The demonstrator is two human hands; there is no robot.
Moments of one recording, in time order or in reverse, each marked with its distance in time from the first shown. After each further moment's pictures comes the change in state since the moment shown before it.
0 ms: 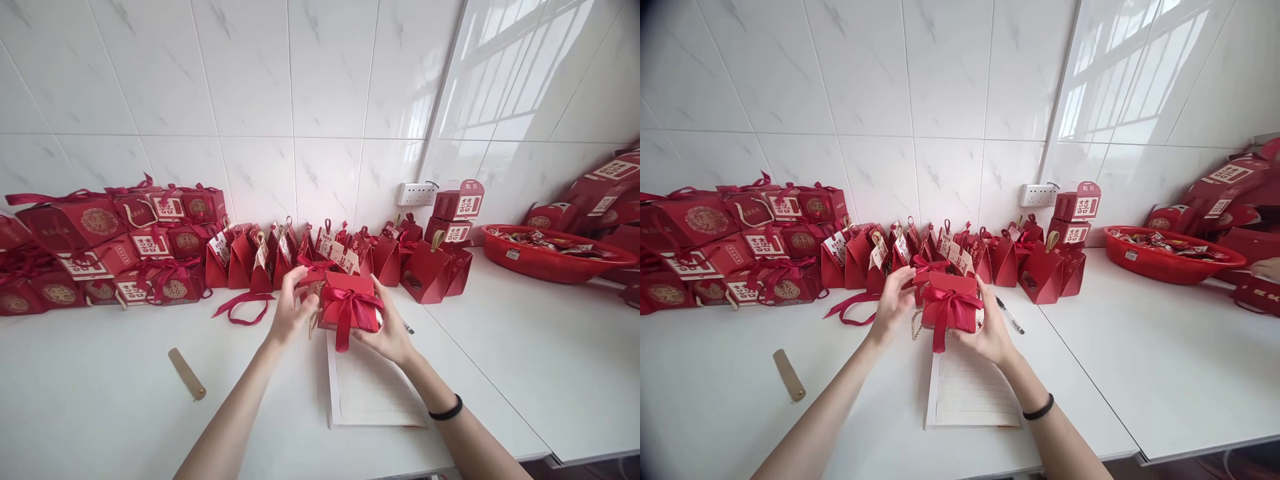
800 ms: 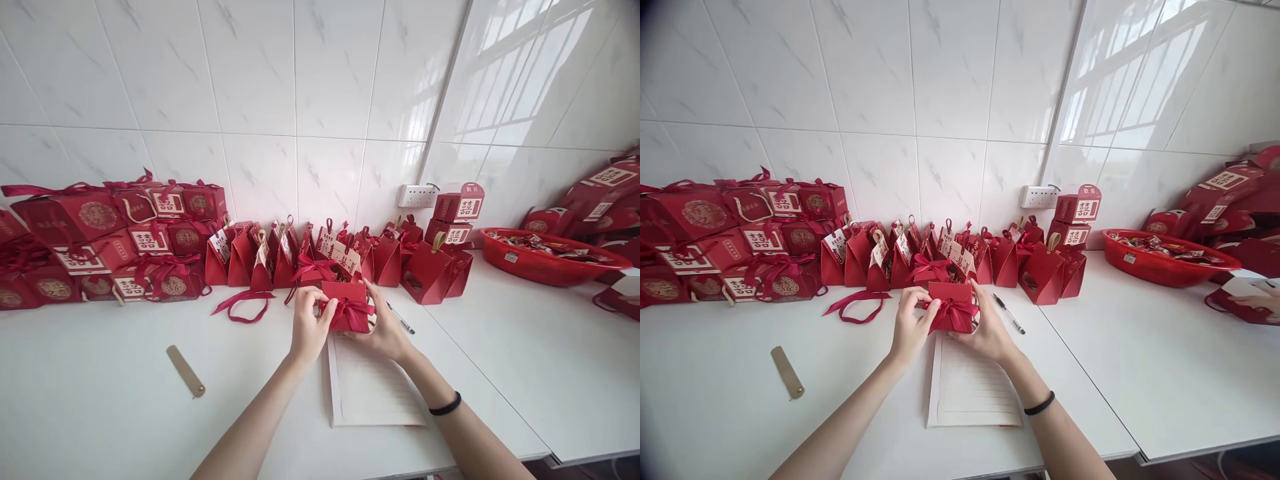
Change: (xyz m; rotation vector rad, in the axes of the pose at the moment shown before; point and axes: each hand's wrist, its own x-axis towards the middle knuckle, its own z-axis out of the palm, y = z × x) left_hand -0.023 -0.009 0.035 0.332 0.164 0.114; right_hand -0.002 0.014 0.005 -0.139 -0.120 0.003
